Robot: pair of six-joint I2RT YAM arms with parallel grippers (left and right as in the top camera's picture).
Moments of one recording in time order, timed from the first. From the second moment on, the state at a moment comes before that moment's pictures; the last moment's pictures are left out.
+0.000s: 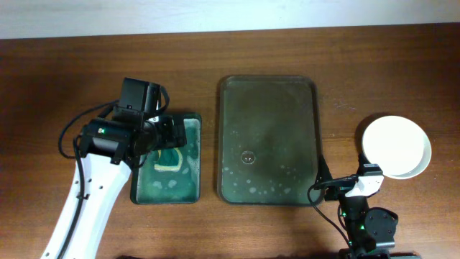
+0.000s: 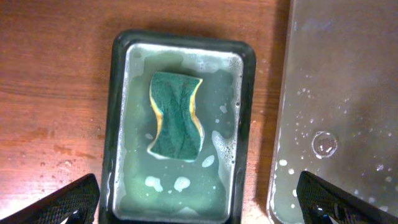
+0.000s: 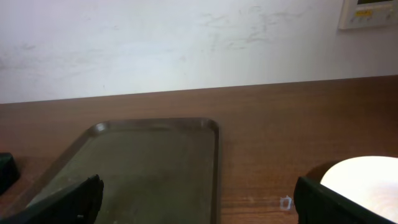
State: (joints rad) left arm -0.25 1.36 1.34 -1.09 -0.08 -0.32; right arm 0.03 0.01 0.01 -0.07 -0.02 0.11
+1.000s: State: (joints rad) left arm -0.09 0.04 0.10 -0.06 -0.21 -0.23; right arm 0.03 0.01 0.01 -0.07 -0.02 0.11
